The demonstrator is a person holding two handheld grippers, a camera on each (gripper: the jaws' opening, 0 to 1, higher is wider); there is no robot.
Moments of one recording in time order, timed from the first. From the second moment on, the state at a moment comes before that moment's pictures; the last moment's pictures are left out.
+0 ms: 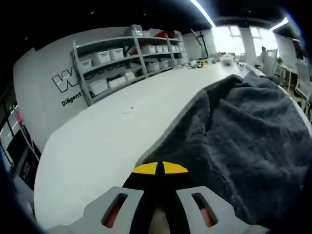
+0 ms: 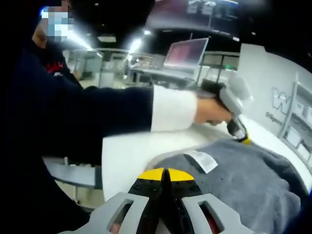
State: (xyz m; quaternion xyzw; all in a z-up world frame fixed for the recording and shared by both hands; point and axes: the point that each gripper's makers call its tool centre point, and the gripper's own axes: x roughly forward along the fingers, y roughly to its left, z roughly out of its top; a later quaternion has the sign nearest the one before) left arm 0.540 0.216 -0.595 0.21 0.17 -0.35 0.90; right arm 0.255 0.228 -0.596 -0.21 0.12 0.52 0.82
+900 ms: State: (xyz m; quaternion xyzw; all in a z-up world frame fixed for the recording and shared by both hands) left arm 0.541 0.250 -0.598 0.24 0.21 -0.27 0.91; right arm 0.234 0.243 -0.599 -0.23 0.10 0.52 0.82
